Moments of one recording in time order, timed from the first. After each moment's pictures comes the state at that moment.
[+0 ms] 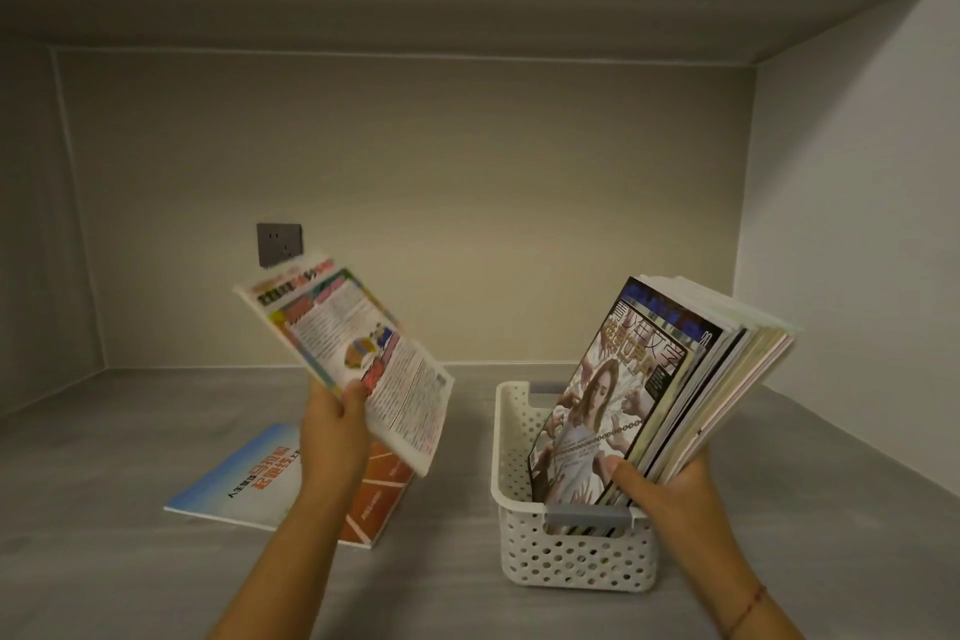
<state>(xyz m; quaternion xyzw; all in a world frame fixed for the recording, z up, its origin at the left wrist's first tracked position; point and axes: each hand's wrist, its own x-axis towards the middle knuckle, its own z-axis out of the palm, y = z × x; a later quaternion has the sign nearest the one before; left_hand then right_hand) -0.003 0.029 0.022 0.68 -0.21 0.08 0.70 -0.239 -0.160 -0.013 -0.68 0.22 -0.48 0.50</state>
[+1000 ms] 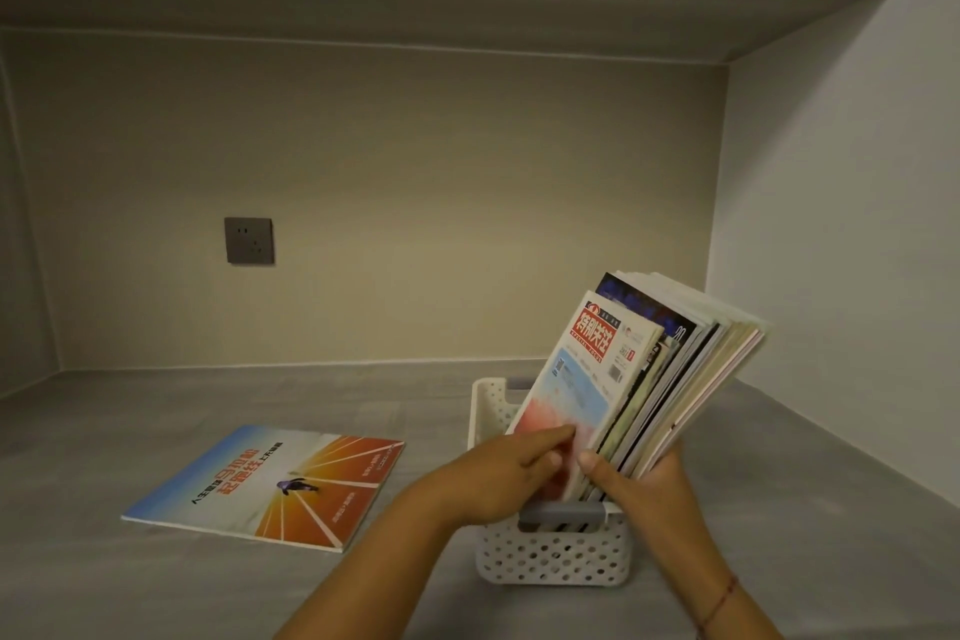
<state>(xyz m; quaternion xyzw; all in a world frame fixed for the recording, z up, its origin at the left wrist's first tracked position) -0.108 -0.044 0.037 0.71 -0.61 -0.21 0.28 -0.238 -0.162 -0.011 -0.68 0.15 -0.49 0.53</state>
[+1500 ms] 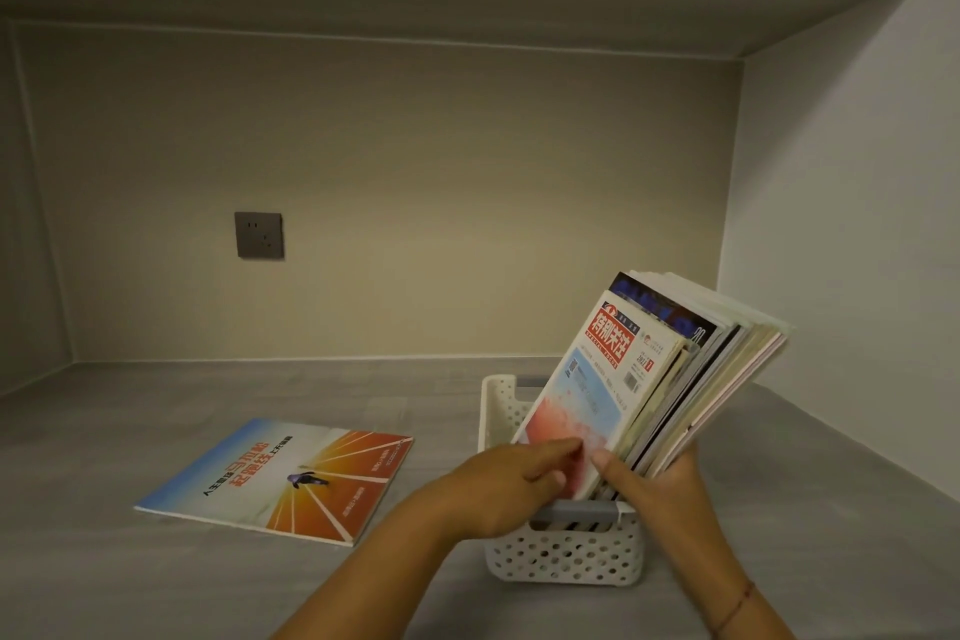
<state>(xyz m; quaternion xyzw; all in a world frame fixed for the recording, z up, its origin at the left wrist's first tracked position) -0.102 -0.037 0.026 0.73 -0.61 -0.18 0.25 -0.237 -0.161 -0.012 -0.67 0.15 -0.49 0.53</state>
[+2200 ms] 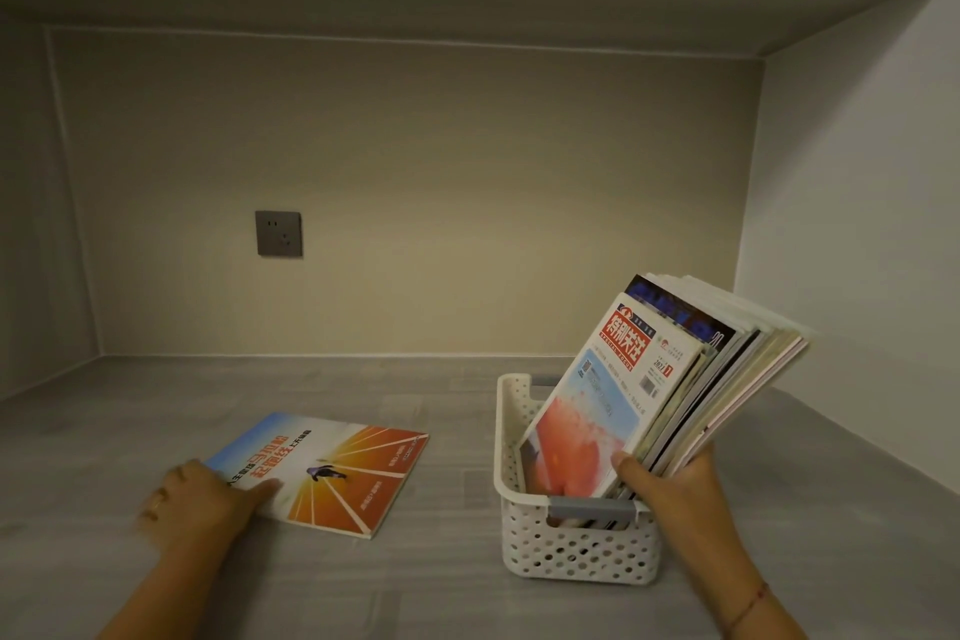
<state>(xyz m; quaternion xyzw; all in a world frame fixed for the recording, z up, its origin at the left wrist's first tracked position) 0.110 0.113 -0.058 0.95 0.03 0.04 0.30 -0.236 -0.158 -0.013 -0.66 0.22 -0.48 0.54</state>
